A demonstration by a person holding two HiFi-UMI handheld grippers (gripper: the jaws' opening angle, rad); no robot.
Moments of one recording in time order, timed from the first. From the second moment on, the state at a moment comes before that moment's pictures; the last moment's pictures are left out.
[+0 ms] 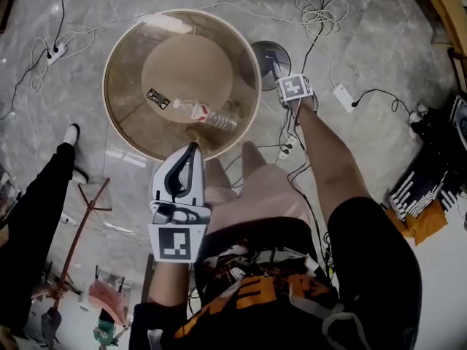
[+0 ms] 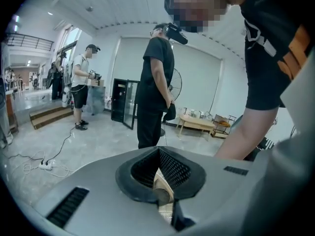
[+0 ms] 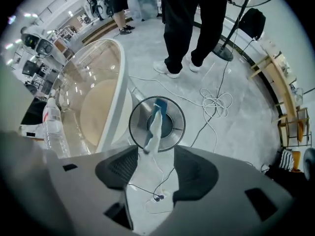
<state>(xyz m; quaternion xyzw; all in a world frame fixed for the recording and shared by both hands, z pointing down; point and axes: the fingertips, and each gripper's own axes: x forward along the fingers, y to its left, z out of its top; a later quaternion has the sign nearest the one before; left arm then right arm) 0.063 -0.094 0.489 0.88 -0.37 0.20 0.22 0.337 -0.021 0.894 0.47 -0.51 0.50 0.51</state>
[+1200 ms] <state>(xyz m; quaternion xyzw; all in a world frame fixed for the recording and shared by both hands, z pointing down) -0.161 -0.079 0.489 0.79 -0.53 0.13 0.26 -0.012 -0.015 0.873 0.22 -0.71 0.31 0.59</state>
